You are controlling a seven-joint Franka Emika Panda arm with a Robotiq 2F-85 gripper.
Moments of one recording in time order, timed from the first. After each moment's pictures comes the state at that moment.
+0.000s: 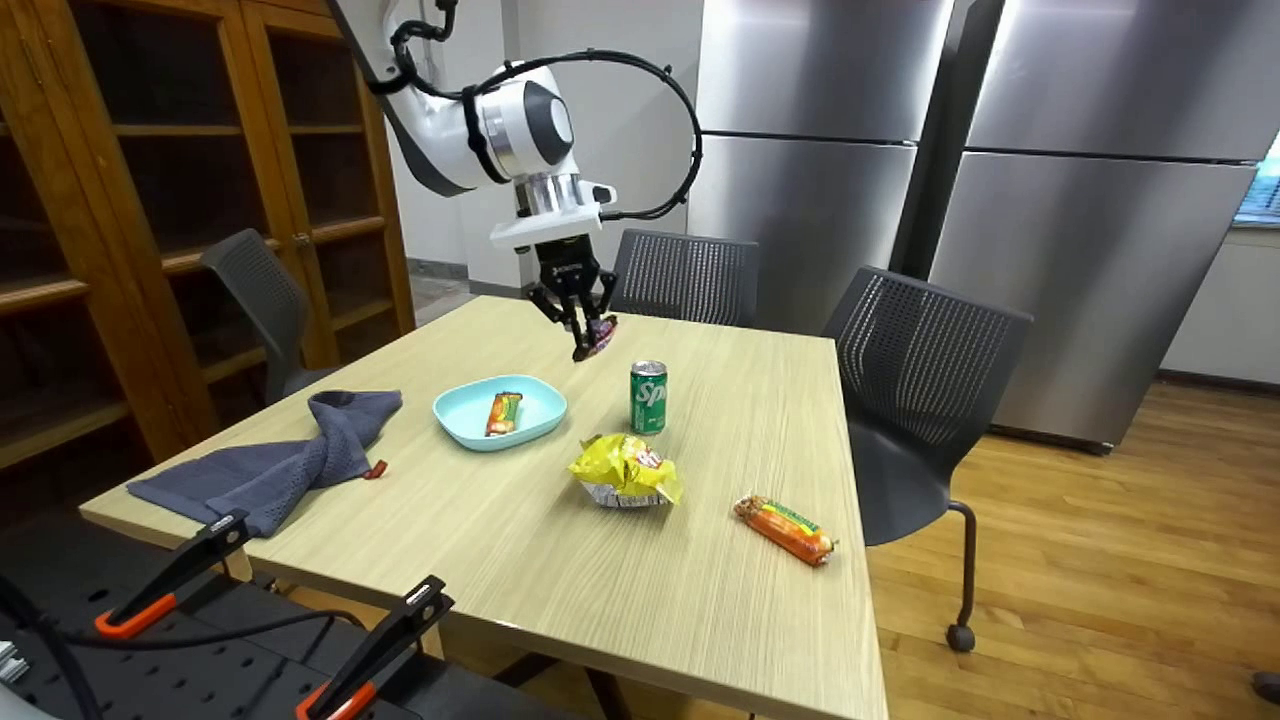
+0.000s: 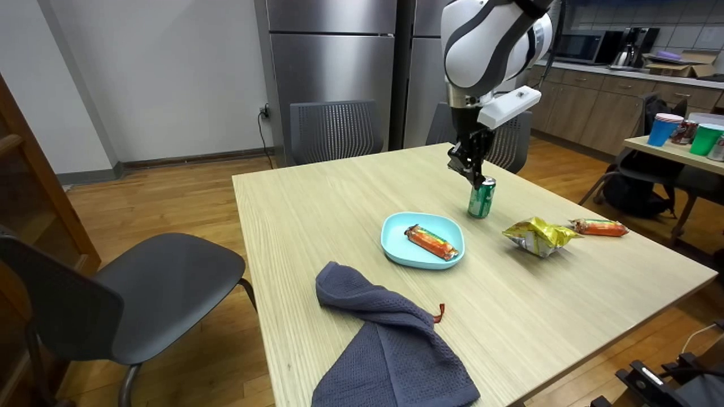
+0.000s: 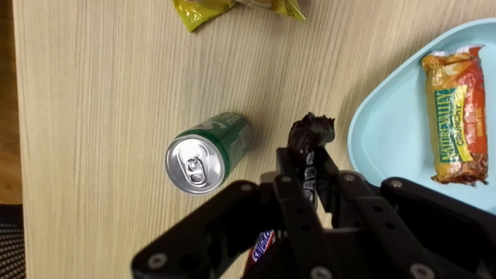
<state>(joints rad) 0.10 0.66 -0.10 -1.77 -0.33 2.36 -0.06</state>
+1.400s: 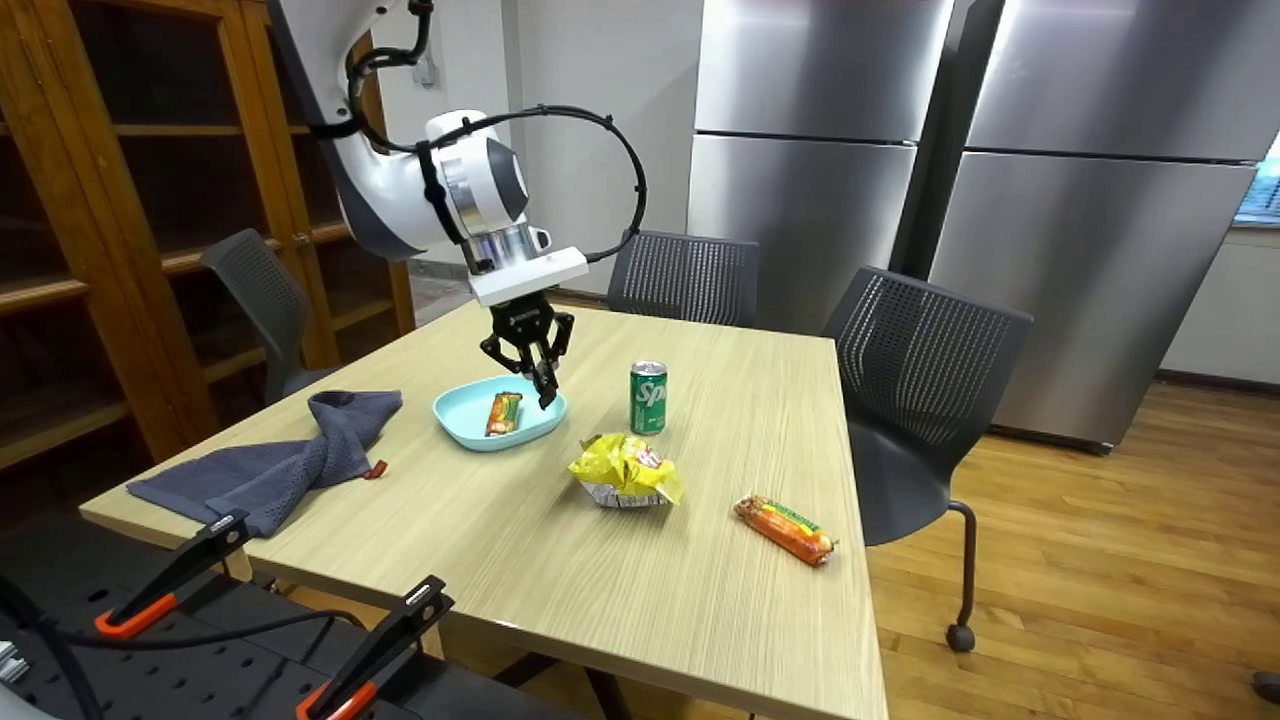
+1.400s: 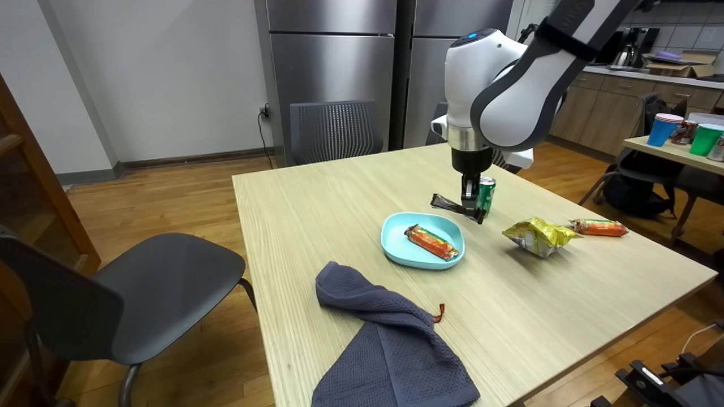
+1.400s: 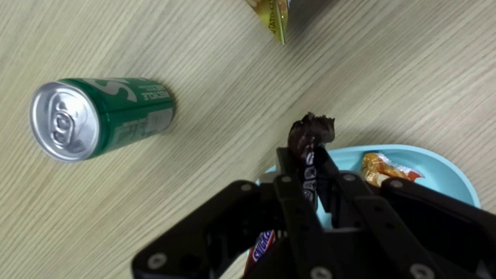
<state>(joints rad) 0.09 0.62 -0.04 -2.04 -0.57 2.64 -0.34</state>
